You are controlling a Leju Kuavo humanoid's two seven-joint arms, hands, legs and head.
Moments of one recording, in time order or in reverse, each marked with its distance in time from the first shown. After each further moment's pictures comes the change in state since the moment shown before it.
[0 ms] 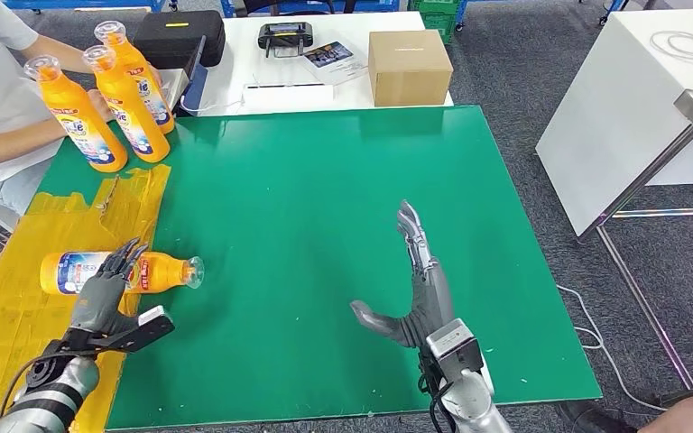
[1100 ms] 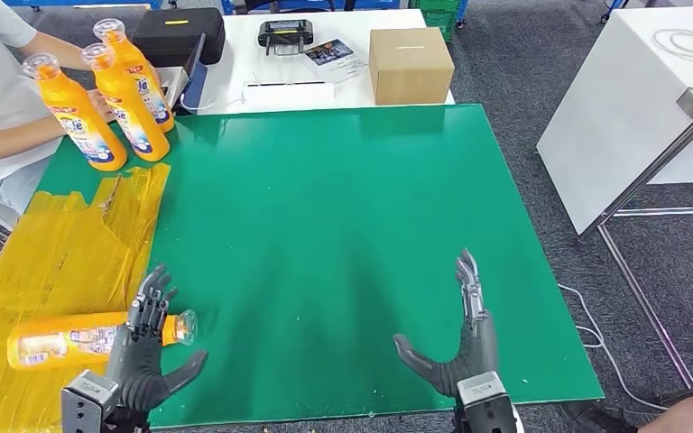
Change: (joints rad) left arm 0.598 -0.304 -0.015 -1.059 0.728 -0.605 0.118; right arm 0.299 0.019 -0.134 -0.187 0.116 -0.134 0.050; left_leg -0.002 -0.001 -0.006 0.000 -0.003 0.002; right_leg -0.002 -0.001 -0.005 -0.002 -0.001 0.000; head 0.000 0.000
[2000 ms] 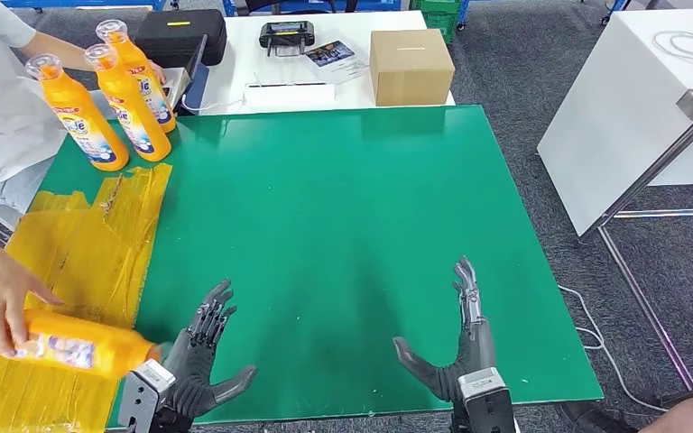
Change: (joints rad) left arm -0.042 0.006 -0.174 0.081 0.045 -0.008 0.089; right arm 0.013 0.025 -0.006 0.004 -0.009 0.005 0.051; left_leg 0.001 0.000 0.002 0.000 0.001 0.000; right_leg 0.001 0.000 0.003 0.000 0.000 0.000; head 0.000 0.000
